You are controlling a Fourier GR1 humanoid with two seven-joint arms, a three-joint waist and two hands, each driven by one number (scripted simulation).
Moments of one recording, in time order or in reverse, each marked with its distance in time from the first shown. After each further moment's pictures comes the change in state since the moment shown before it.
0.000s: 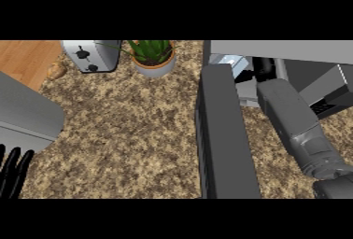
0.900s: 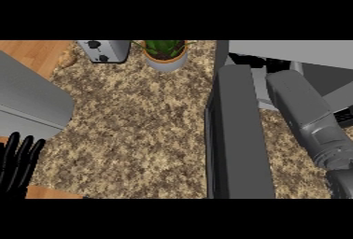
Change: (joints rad) left arm -0.079 0.018 -0.031 0.014 -0.084 0.013 0.014; right arm -0.087 -0.065 -0.013 0.123 0.059 -0.416 0.048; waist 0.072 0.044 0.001
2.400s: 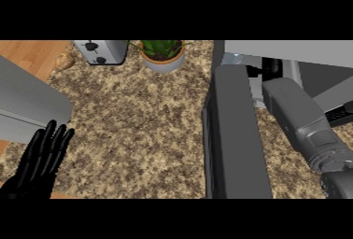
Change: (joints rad) left arm -0.079 -0.039 -0.118 0.035 -0.137 0.041 0.024; right arm 0.018 0.023 -0.047 0.056 -0.026 0.174 0.024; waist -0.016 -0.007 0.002
